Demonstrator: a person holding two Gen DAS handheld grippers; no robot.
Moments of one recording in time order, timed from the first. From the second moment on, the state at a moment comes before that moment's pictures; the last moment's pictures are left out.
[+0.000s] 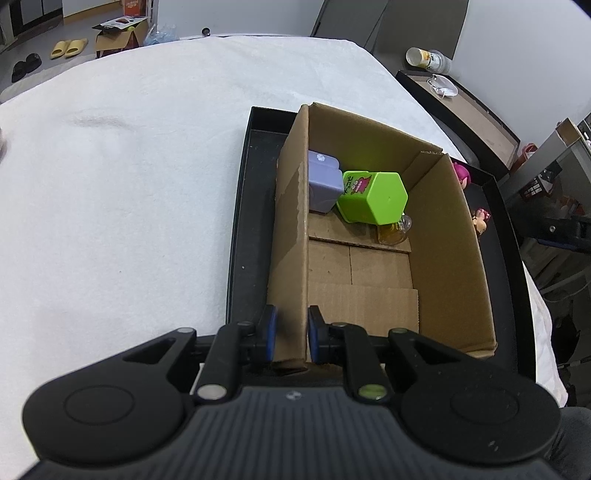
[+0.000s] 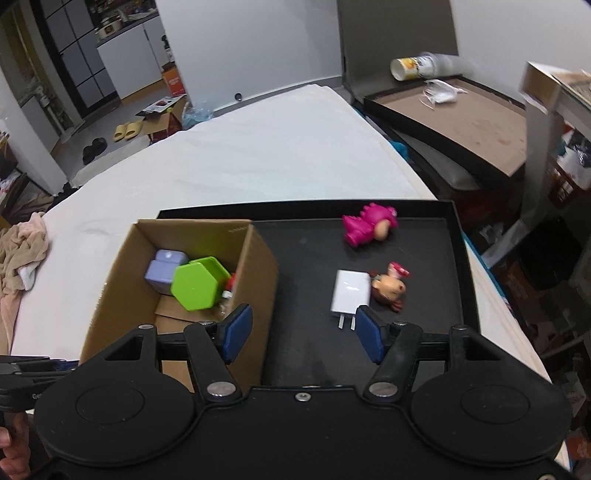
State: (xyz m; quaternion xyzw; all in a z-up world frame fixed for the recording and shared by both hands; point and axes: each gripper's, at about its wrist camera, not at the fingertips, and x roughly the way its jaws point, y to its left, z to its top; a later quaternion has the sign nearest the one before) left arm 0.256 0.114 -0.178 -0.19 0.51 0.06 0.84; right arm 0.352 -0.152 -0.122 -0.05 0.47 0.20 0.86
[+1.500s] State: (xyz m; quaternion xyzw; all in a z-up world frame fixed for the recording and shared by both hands) left arm 0.267 0.103 -0.185 -0.16 0.53 0.08 0.83; right arm 0.431 -0.216 -0.199 -0.01 0.51 0.18 0.84
